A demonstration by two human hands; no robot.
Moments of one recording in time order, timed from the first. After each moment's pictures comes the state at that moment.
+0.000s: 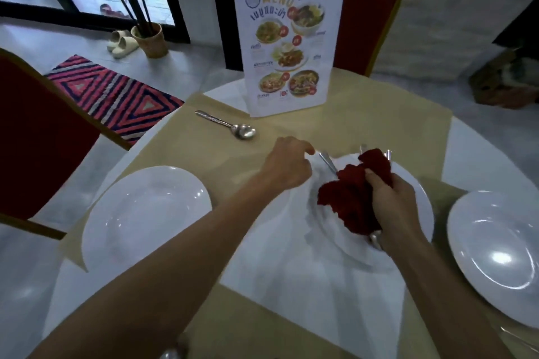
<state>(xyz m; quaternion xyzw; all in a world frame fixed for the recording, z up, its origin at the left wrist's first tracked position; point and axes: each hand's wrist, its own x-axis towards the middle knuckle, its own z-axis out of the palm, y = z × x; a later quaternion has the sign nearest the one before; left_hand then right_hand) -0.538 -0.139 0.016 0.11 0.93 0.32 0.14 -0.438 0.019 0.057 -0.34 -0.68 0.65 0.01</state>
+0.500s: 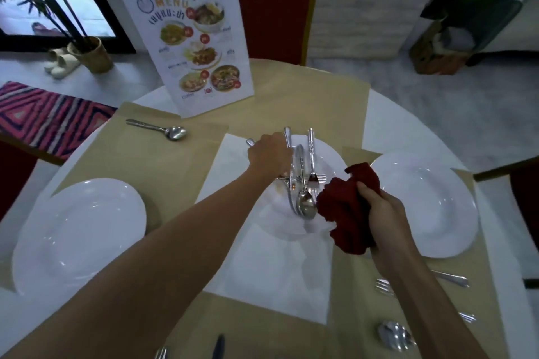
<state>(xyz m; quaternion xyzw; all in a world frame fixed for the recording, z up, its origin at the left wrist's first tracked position) -0.514 -0.007 0.027 0.05 0.97 0.19 0.17 -0.343 0.121 0.073 -0.41 -0.59 0.69 0.01</state>
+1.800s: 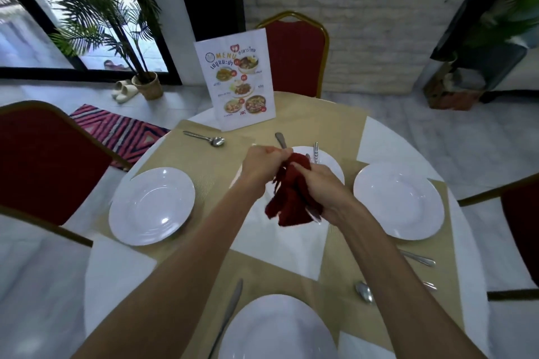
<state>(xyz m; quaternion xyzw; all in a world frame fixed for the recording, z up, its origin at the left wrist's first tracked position) -0.383 -0.069 0.166 -0.11 0.79 0.58 0.13 -0.320 0.055 0.172 -0.14 -0.68 0.71 -0.15</state>
